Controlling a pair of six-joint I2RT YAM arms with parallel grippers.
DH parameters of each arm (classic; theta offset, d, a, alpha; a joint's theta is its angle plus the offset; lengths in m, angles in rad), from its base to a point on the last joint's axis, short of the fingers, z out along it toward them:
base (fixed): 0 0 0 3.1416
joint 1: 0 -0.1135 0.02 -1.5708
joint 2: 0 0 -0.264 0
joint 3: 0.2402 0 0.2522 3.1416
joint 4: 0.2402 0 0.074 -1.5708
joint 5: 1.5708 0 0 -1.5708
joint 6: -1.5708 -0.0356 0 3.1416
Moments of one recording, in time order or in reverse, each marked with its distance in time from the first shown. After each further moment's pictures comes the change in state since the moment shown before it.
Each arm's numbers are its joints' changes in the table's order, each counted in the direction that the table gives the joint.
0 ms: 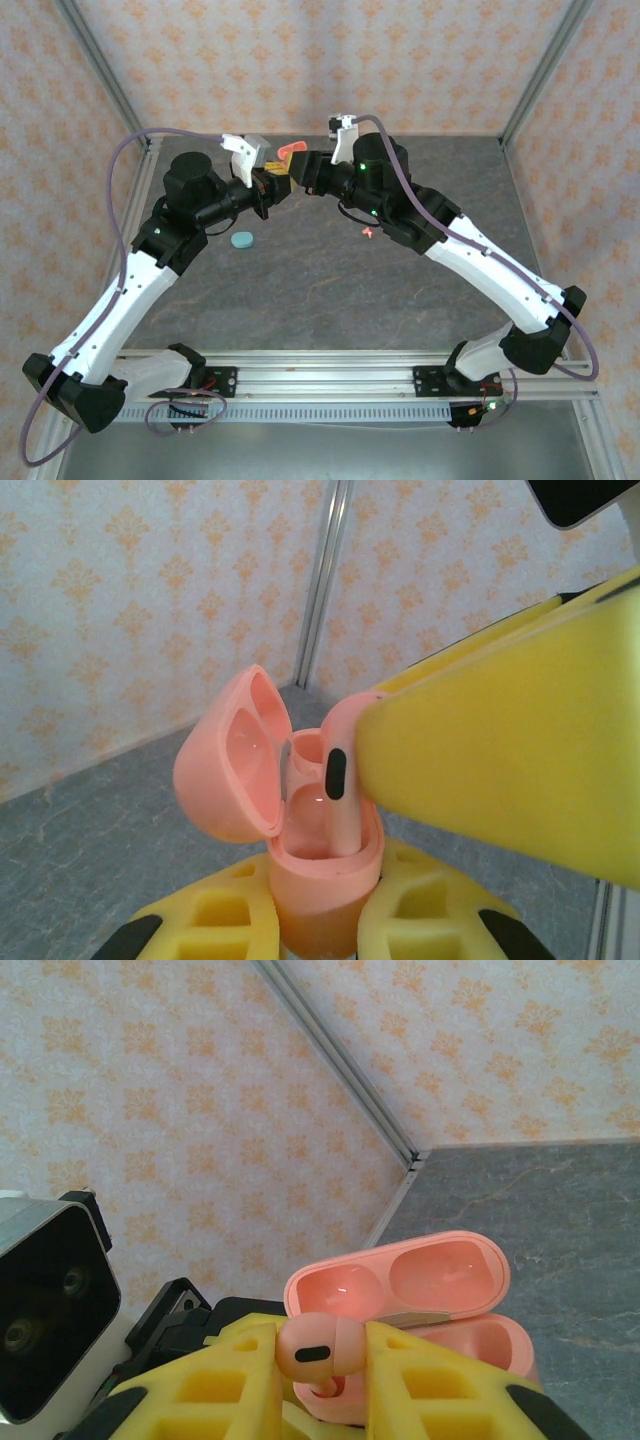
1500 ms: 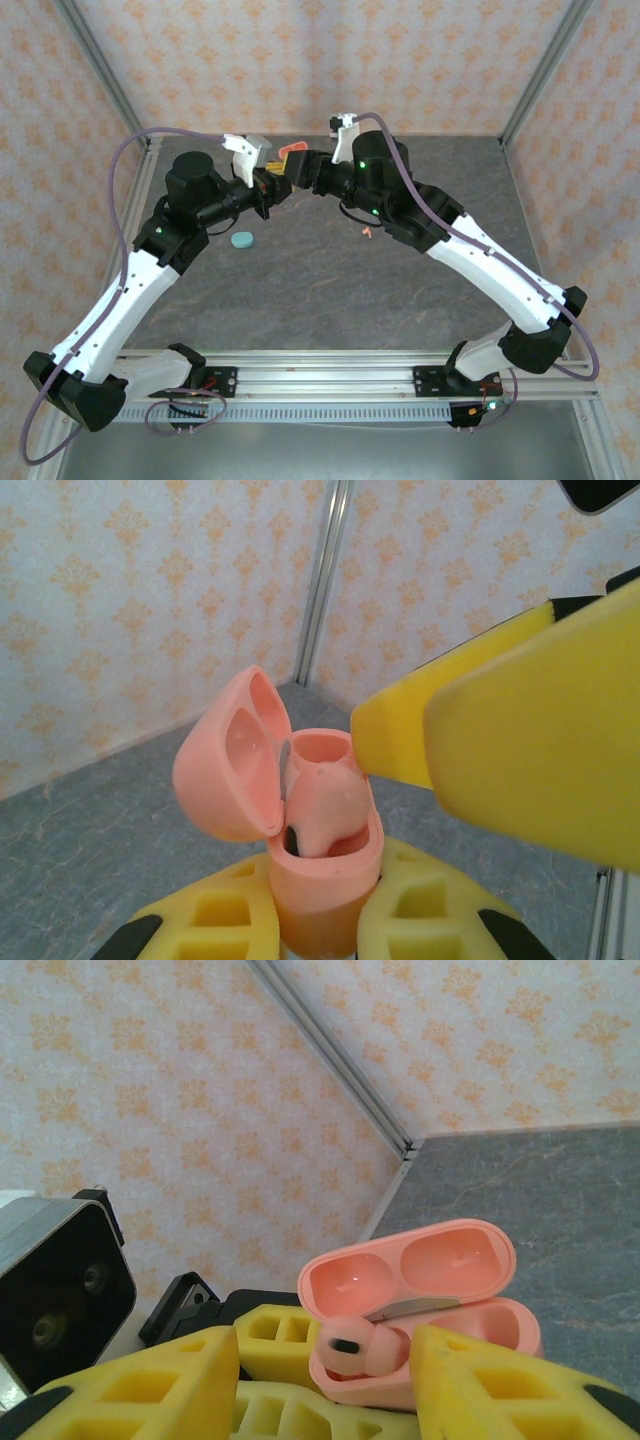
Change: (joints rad) left arm 0.000 -0.007 0.000 -0.001 0.000 -0.001; right arm -0.001 -0.009 0.052 0.076 0.017 -0.031
